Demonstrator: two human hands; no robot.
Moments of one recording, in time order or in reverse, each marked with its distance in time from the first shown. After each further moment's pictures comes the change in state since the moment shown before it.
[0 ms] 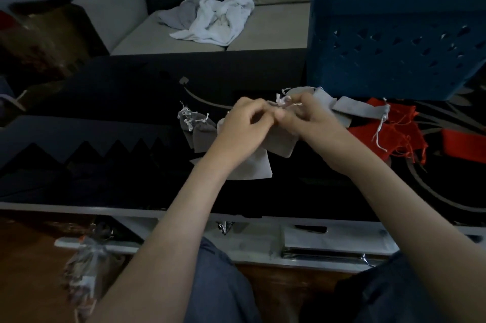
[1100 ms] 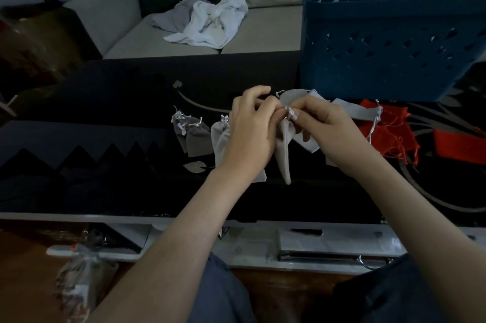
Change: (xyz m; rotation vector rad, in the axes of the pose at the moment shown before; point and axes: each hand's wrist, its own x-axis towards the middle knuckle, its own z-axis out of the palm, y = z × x) left_hand 0.001 -0.005 0.034 0.368 0.337 0.412; right_hand -0.009 0.003 -0.024 -0.247 0.052 -0.242
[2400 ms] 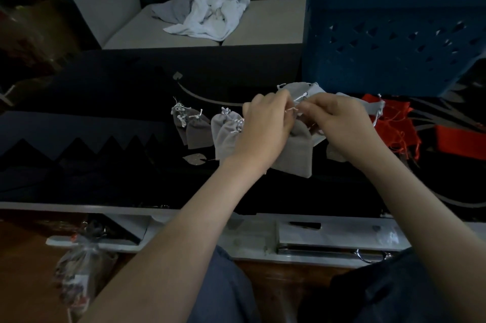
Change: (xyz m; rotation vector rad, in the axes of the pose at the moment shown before) left_hand 0.010 0.015 0.006 0.033 -0.175 -0.083; right_hand 0.000 0.003 -0.007 -0.154 0.148 0.148
